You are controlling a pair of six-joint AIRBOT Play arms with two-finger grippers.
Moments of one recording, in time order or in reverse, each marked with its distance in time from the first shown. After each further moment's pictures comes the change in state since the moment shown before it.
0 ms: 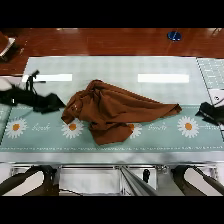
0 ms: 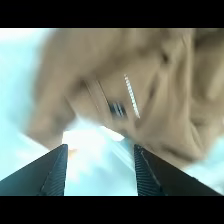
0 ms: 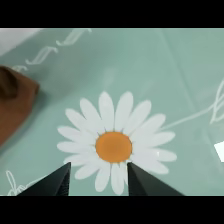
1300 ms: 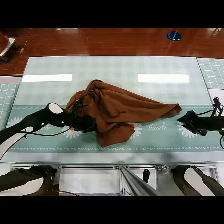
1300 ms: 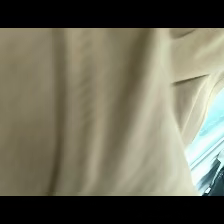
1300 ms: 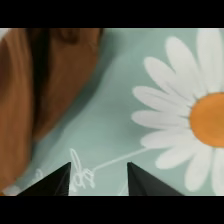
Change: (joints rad) left arm -0.492 -0.209 -0.207 -0.294 0.370 0.118; right arm 0.005 0.074 -0.267 0.381 -0.126 -0.130
